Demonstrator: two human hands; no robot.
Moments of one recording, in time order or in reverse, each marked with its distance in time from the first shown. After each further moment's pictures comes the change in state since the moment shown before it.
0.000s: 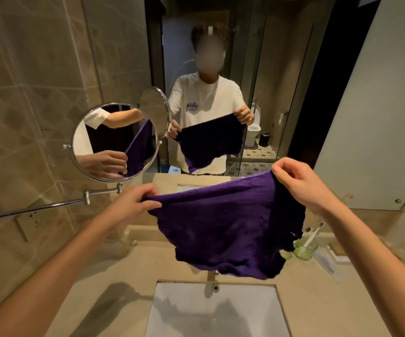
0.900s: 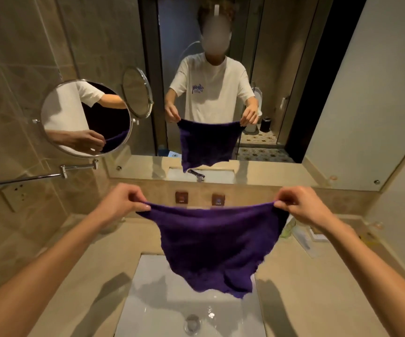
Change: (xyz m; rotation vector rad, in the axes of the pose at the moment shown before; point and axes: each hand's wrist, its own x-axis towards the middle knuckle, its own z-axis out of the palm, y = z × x) left_hand -0.042 0.068 0.074 -0.065 0.124 -0.261; right_hand -0.071 0.124 -0.052 -0.393 -0.194 0.049
